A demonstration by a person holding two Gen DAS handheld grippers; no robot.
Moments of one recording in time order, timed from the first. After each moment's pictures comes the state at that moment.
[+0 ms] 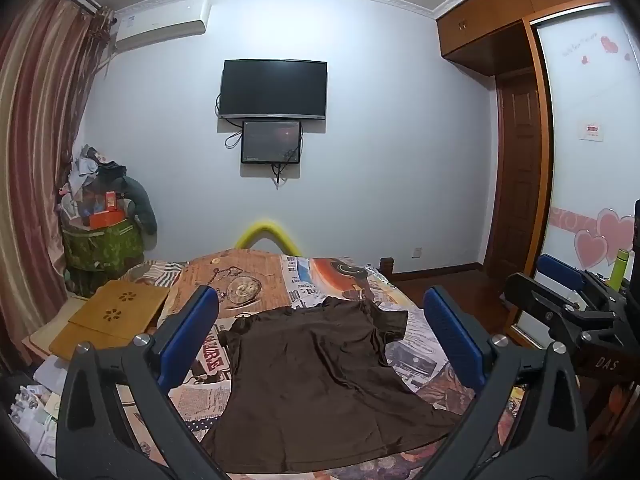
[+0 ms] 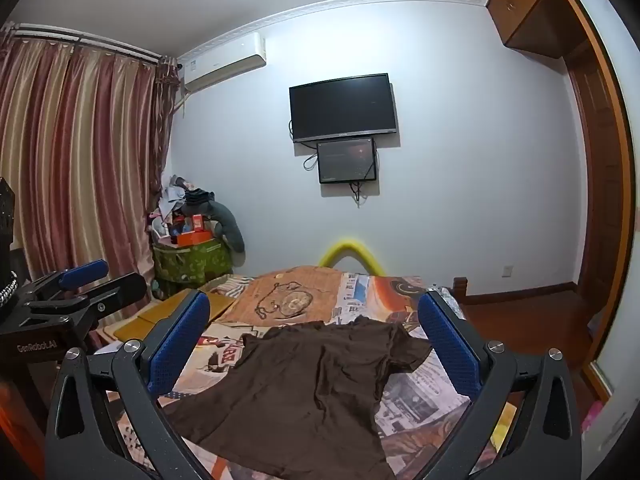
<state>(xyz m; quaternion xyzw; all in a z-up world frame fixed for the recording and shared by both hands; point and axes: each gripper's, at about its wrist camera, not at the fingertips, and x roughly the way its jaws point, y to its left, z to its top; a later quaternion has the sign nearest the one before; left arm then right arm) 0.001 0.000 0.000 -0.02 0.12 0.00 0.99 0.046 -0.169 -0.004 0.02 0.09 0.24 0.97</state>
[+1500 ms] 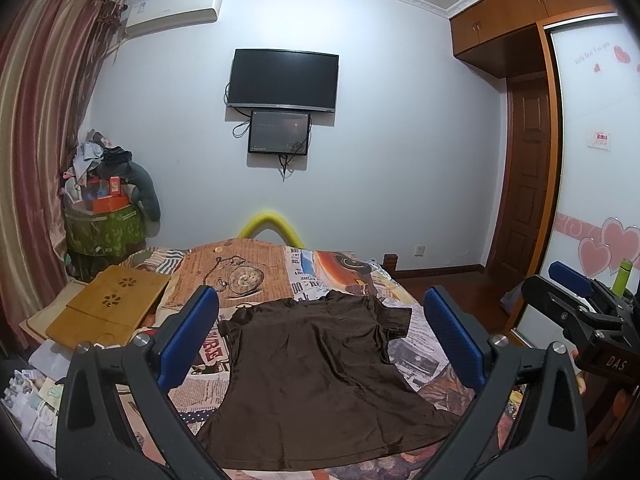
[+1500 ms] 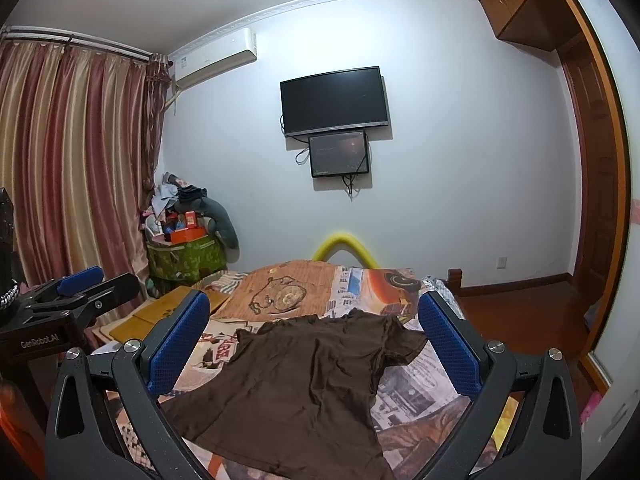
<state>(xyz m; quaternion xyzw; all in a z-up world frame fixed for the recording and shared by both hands) 0.014 0.010 -0.011 -0.04 0.12 0.01 0.99 0.056 -0.177 -0.013 0.03 0.10 0.23 0.97</state>
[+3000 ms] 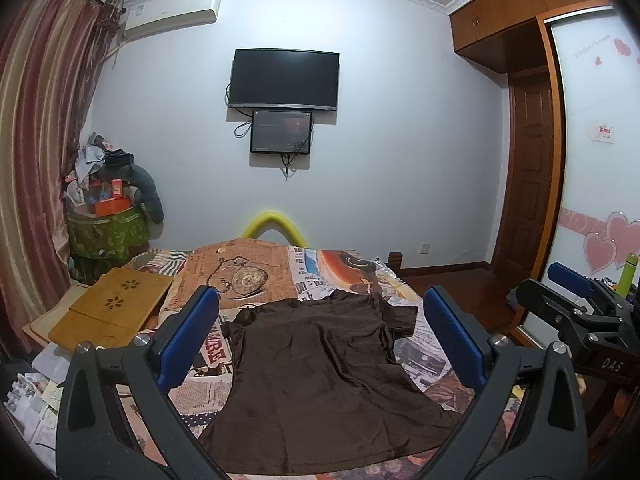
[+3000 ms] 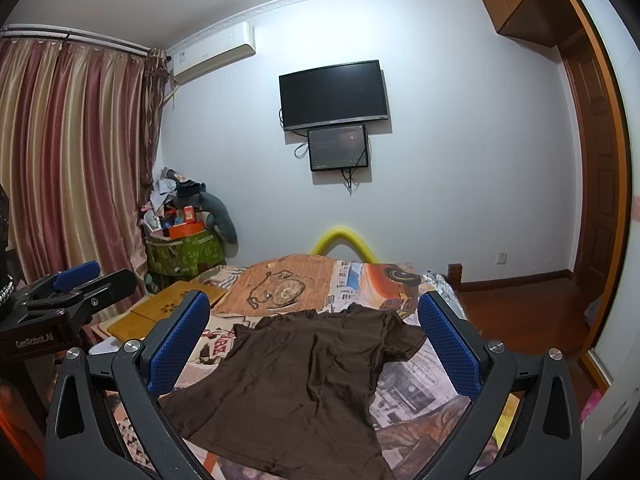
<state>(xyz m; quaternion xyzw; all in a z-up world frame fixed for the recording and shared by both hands) 0.024 0.007 -0.015 -0.03 0.12 0.02 0.99 0.061 -0.176 -0.014 0.02 0.12 0.23 0.97</state>
